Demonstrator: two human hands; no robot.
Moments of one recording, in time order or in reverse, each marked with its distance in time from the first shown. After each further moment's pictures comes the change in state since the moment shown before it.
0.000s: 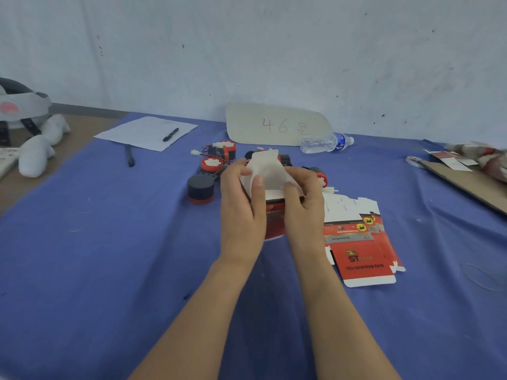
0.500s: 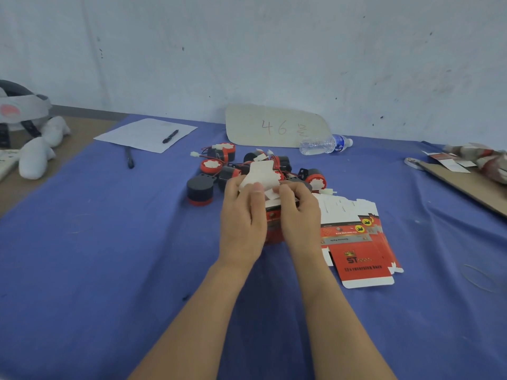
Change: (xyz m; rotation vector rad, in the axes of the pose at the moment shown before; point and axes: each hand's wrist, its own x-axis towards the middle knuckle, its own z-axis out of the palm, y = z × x) left_hand -0.004 -0.005 -0.001 -0.007 -0.088 -0.019; right_hand 0.001 0.005 -0.001 -0.138 -0.027 0.060
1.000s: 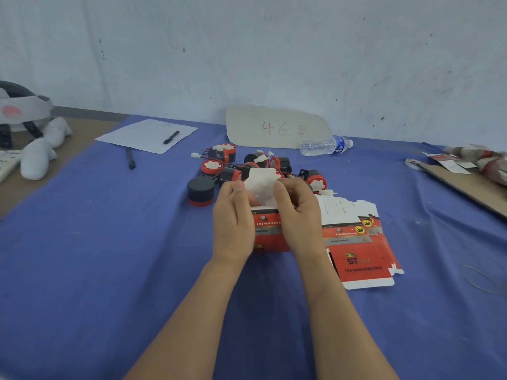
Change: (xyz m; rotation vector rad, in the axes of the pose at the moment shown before) left_hand 0.004 -0.009 -0.005 -0.089 0.089 -0.078; right_hand 0.000 -0.003 -0.004 0.034 -0.083 -0.117
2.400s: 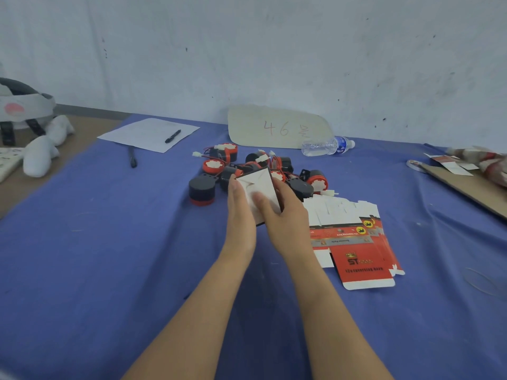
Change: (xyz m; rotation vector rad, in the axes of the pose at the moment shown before) left_hand 0.002 0.013 0.009 -0.302 -0.112 -0.515; right_hand -0.004 0.006 0.013 -0.068 -0.103 0.138
